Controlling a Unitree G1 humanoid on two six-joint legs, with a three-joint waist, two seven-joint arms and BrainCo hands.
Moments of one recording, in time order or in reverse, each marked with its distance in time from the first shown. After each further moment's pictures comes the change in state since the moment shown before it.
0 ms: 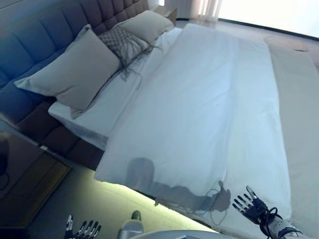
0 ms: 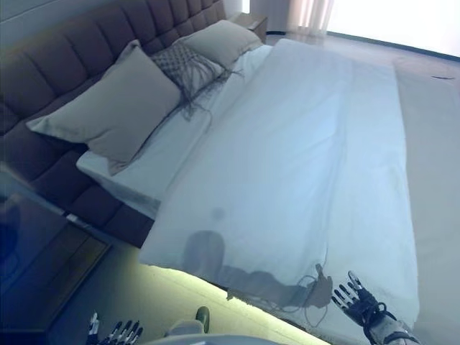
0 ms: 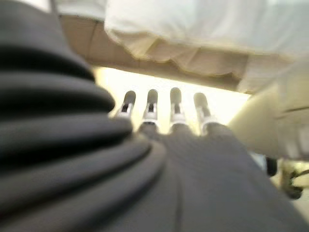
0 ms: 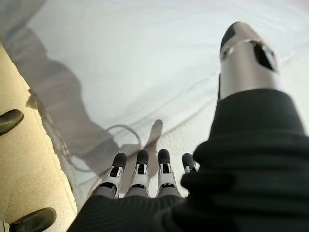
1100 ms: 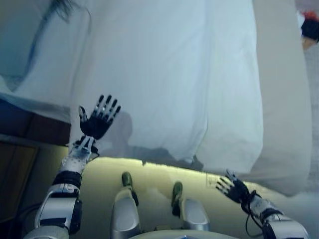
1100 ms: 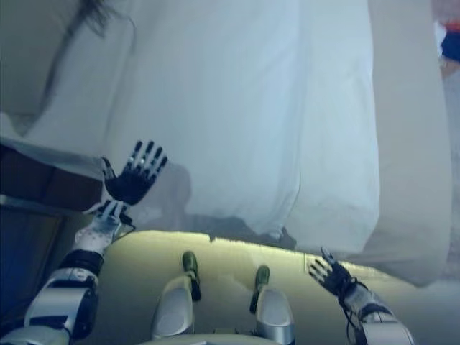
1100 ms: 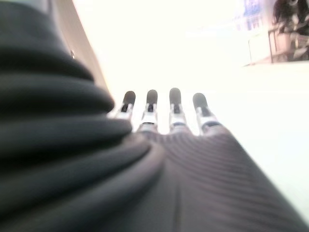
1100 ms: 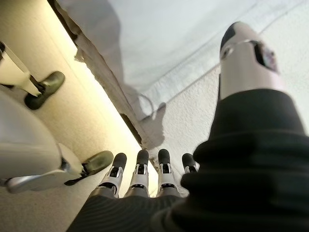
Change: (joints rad) left arm -0.700 0.064 -0.286 -0.343 -0.346 -0.315 -0.154; right arm -0.213 0.071 0.132 -0.037 0.011 -0.035 -0.048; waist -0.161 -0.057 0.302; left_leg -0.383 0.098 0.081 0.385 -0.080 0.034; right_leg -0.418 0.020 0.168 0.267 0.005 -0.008
